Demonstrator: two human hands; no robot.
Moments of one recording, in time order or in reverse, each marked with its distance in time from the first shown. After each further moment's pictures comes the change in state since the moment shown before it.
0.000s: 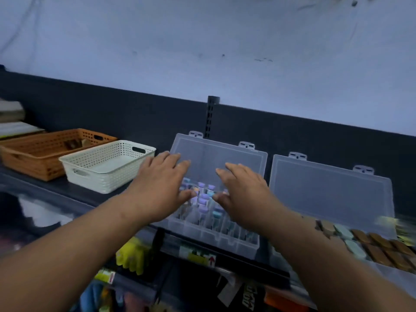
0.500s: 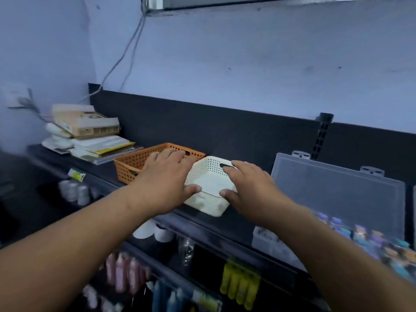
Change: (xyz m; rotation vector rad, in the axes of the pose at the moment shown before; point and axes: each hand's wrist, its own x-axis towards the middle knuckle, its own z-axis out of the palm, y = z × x) left_hand -0.047 -0.282 -0.025 0.081 -0.035 -0.127; right_hand 0.146 -0.253 0.032 0.026 -0.004 -0.159
